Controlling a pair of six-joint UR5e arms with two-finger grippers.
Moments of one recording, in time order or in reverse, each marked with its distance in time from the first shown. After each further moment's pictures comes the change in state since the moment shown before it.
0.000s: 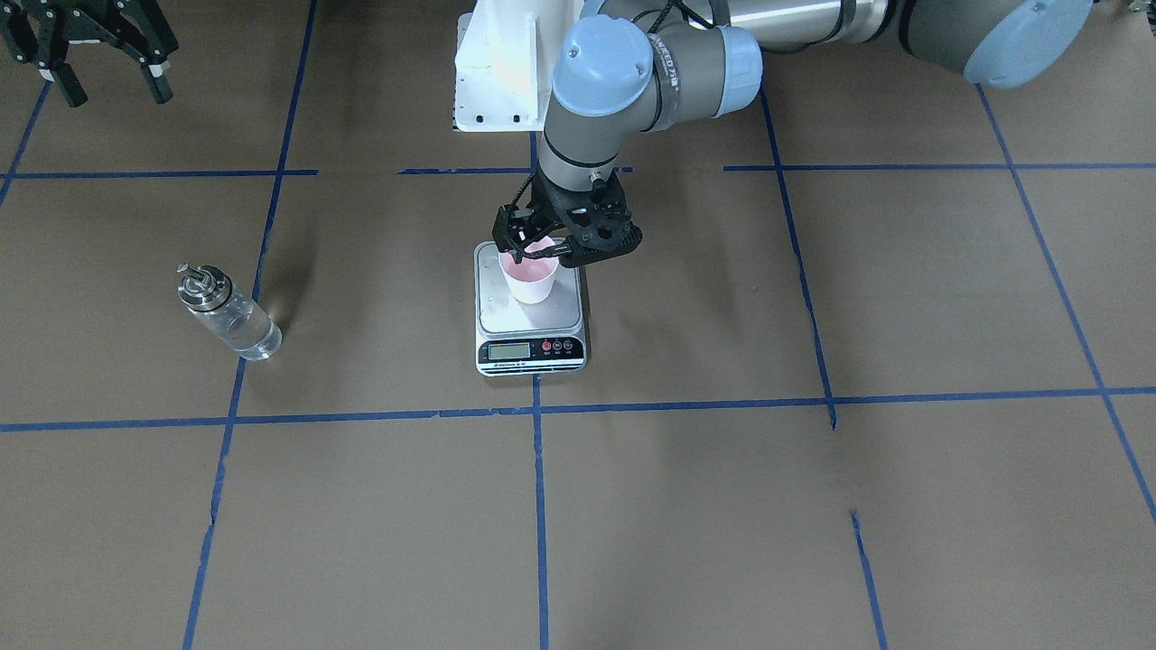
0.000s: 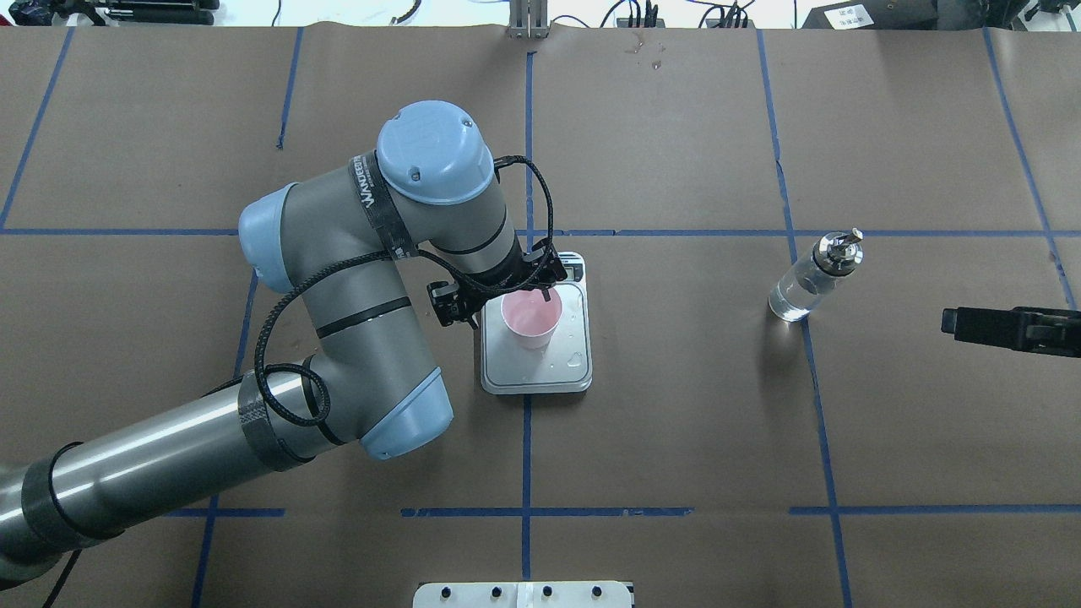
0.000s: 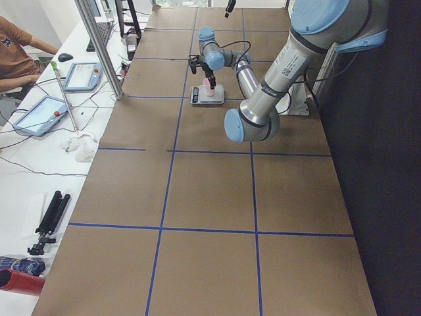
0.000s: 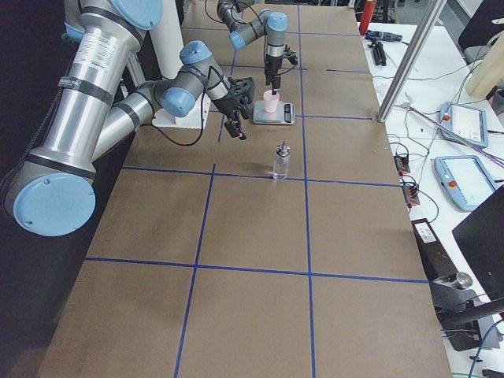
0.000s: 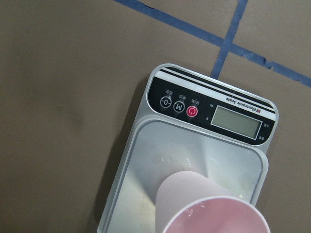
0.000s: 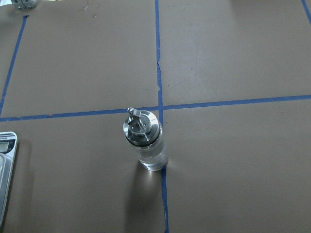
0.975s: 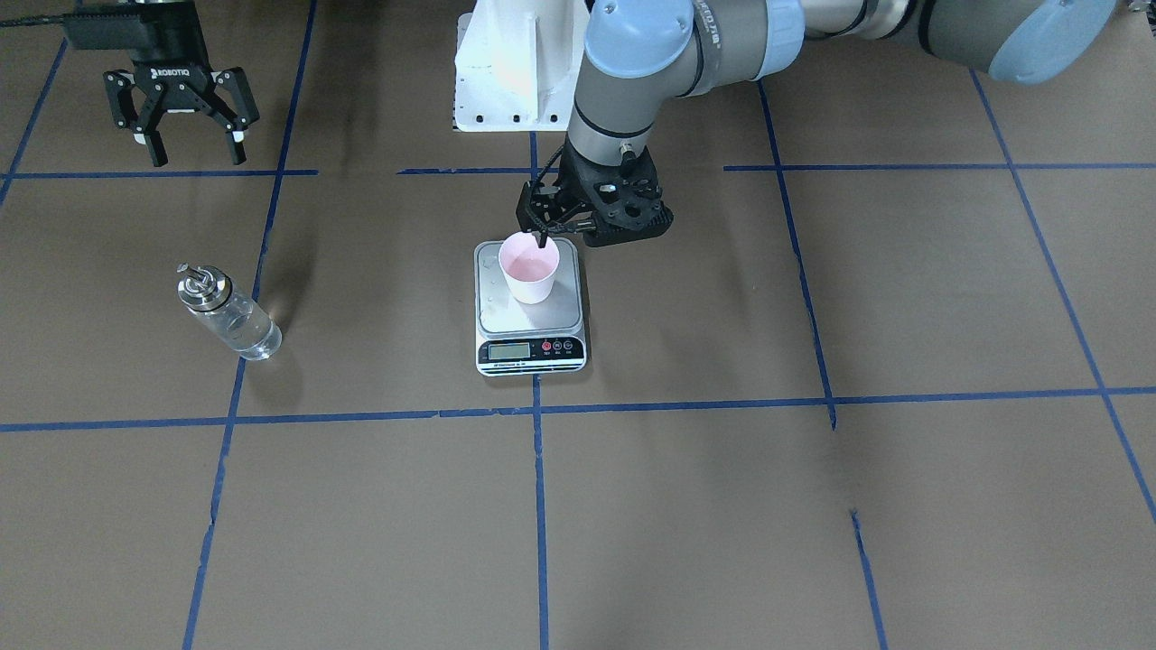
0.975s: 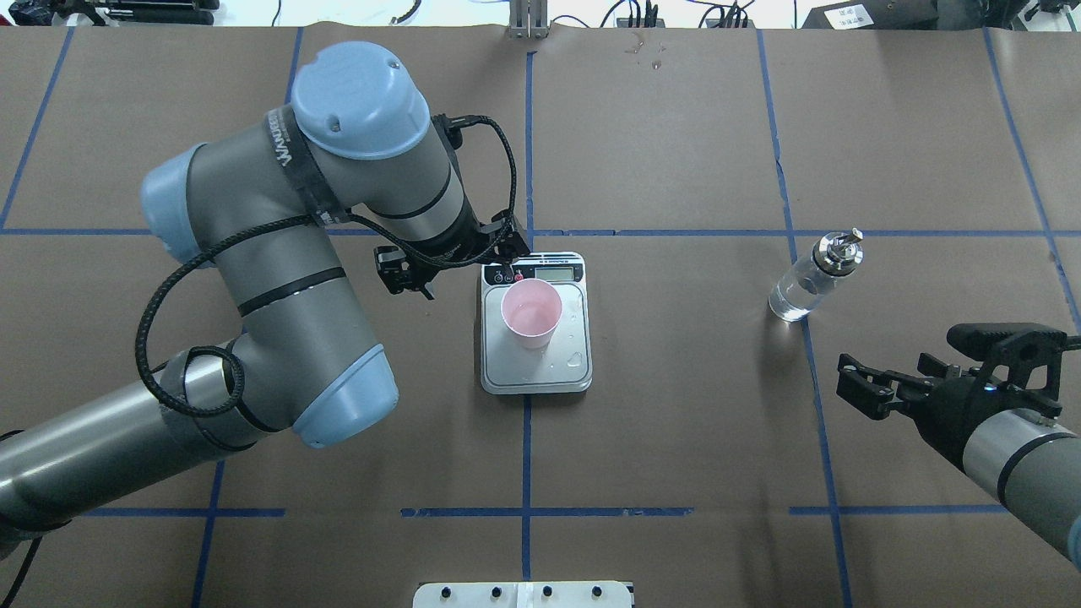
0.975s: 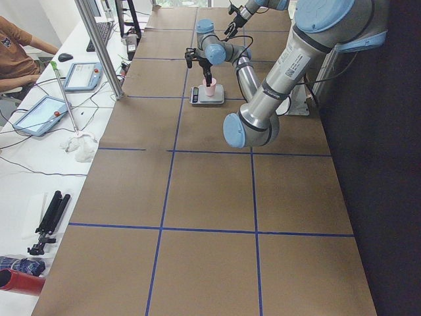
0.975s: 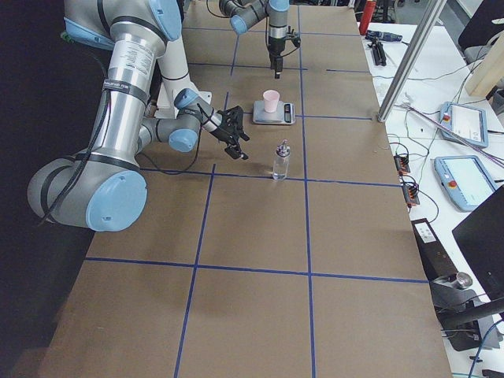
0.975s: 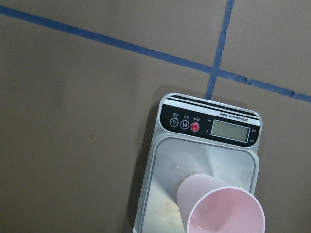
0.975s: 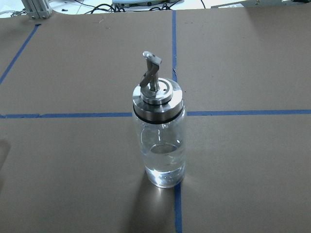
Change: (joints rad) left arm -0.082 0.060 -0.175 0.139 -0.009 0.162; right arm -0.386 -0.007 -0.325 0.373 -0.548 0.154
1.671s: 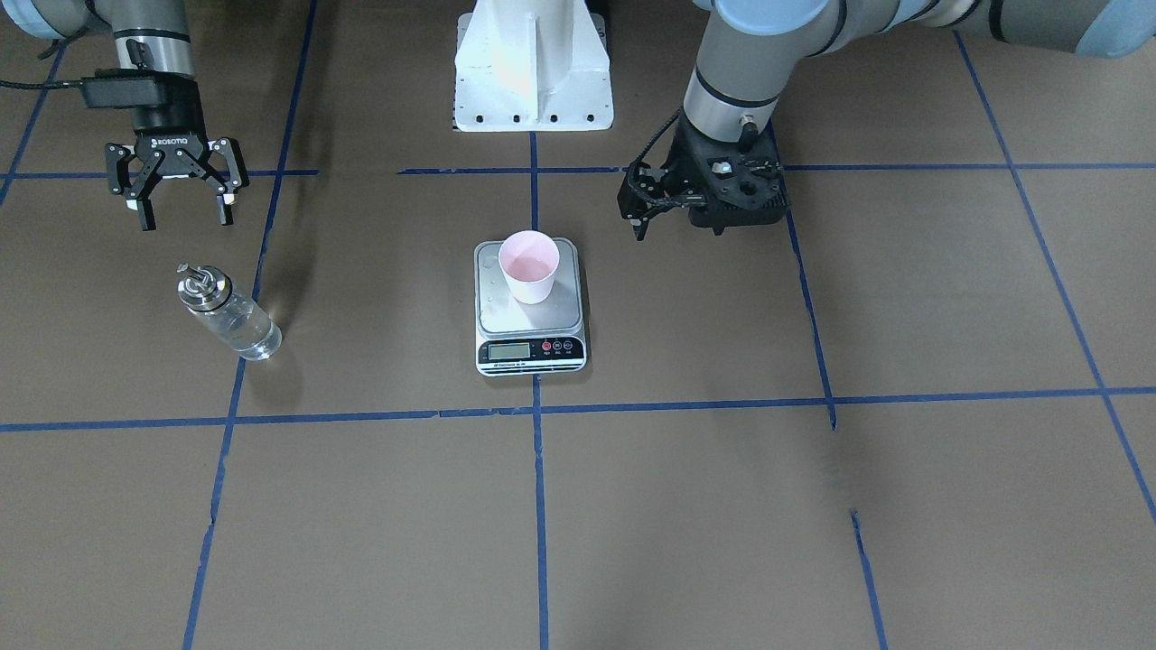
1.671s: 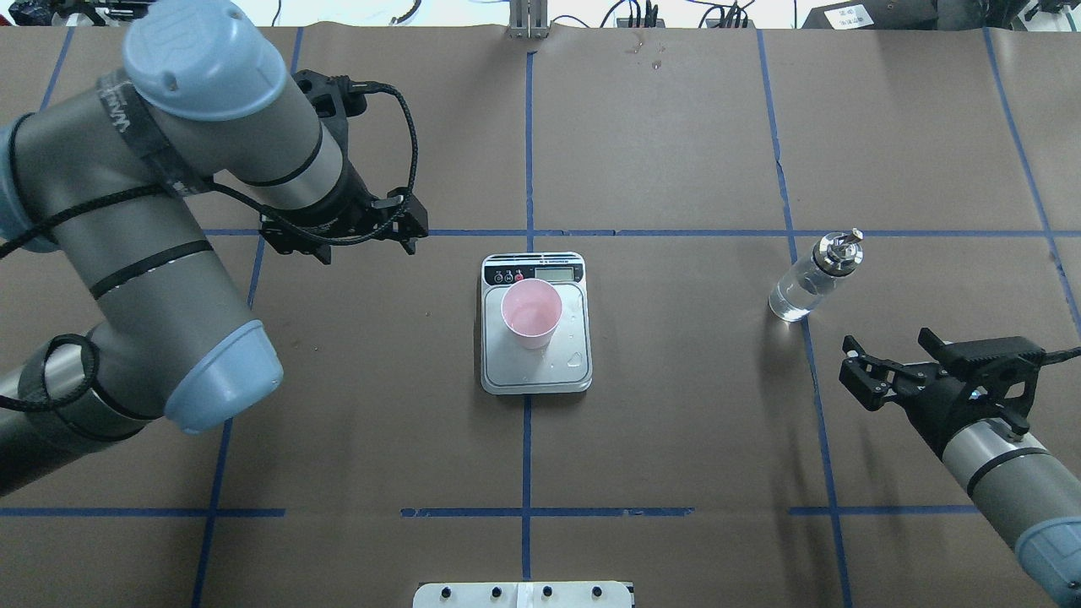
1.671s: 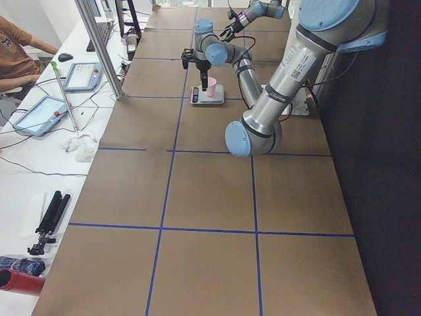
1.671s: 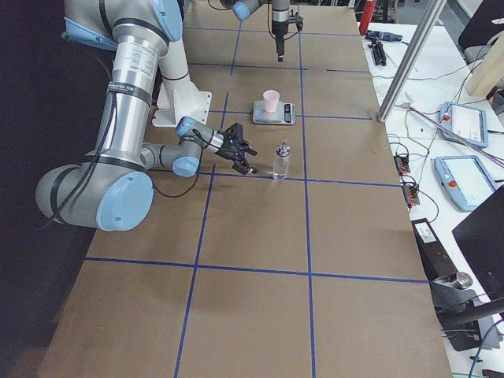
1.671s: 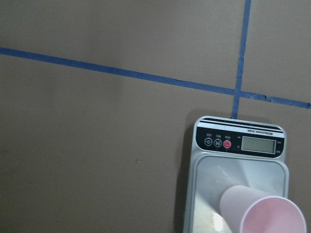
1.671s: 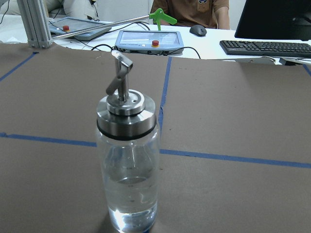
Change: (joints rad) left arm -0.096 0.163 -0.159 0.076 0.007 0.250; right arm -0.028 0.061 -0.226 0.166 -0.255 -0.117
